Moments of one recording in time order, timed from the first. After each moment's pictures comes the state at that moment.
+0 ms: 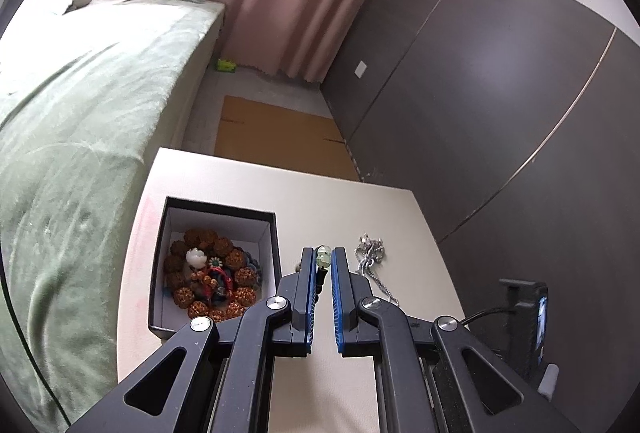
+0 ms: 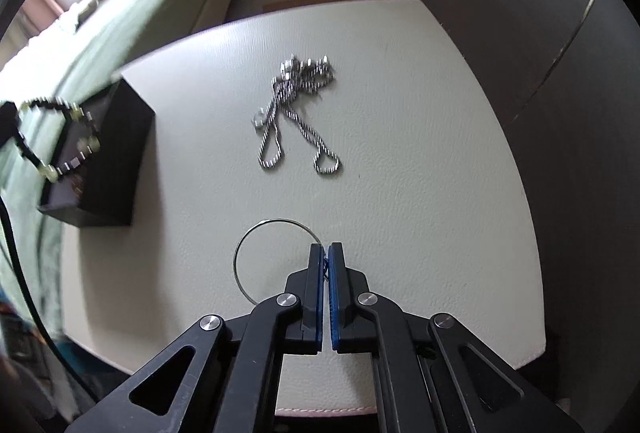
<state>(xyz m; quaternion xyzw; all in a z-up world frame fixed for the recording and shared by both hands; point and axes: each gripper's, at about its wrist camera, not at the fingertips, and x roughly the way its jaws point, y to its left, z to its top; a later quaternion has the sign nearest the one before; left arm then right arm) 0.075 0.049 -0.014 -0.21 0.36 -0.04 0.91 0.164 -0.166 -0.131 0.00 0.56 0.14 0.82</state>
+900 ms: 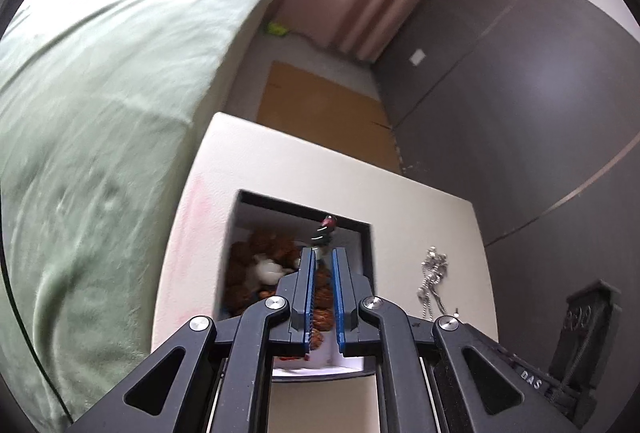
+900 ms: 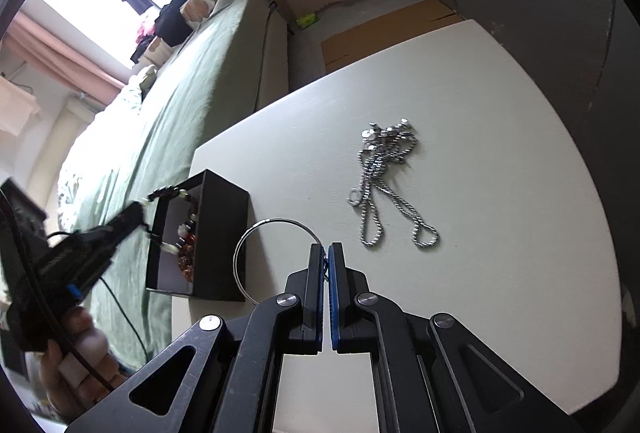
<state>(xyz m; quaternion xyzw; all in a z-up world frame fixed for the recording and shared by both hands) 0.112 0.113 -0.059 -0.28 0.42 0.03 0.86 0.194 -0.143 -0.120 0.16 0.52 0.25 0.80</state>
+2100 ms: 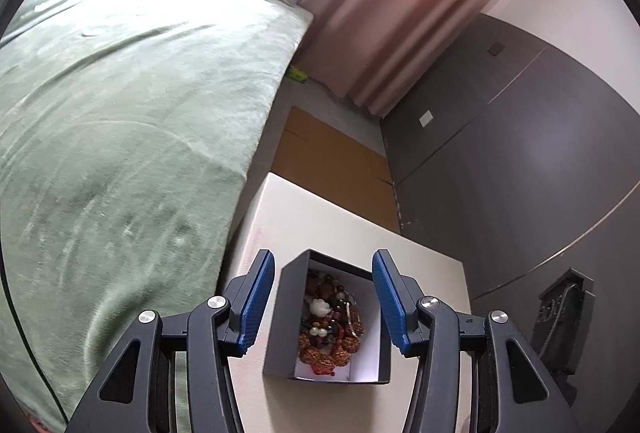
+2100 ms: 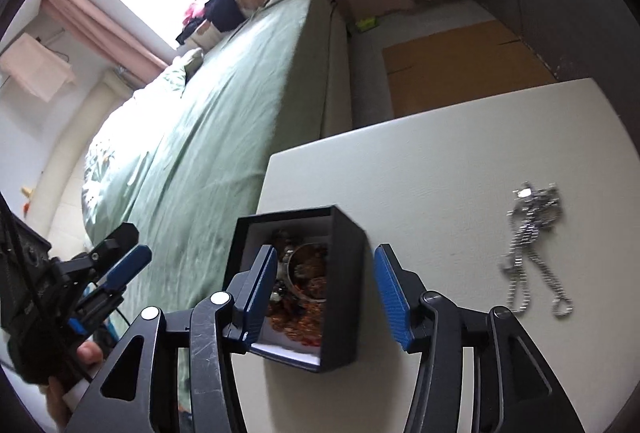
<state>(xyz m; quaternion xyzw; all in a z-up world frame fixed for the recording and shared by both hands) 0.066 0.168 -0.019 -0.32 0.34 0.06 0.88 0.210 -0.059 -0.089 0.14 0.48 0.32 0.80</state>
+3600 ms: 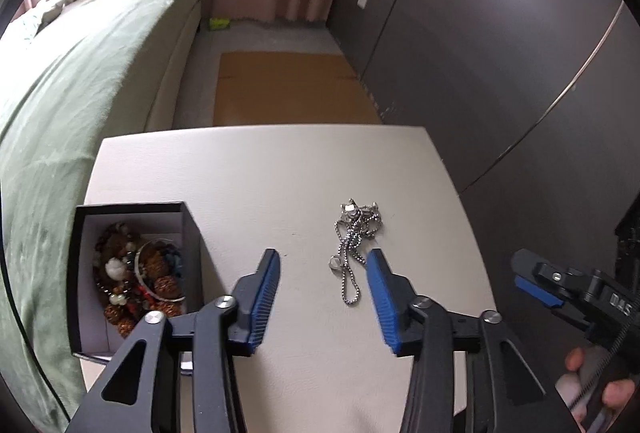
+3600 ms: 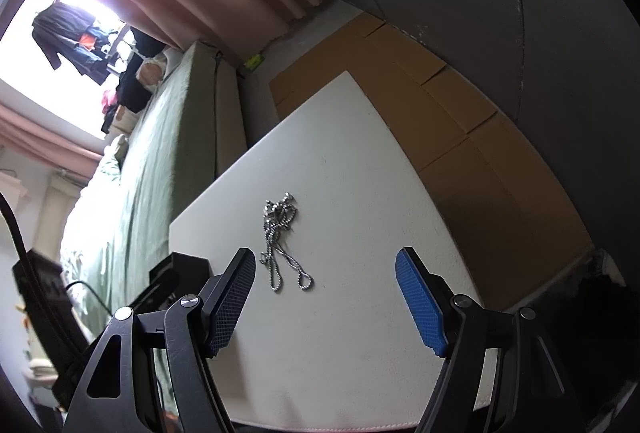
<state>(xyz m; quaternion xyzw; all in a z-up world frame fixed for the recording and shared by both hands) 0.164 -0.039 -0.049 -0.12 0.49 -0.02 0.86 0.219 -0.269 -0.097 0.26 0.51 0.16 0.80</state>
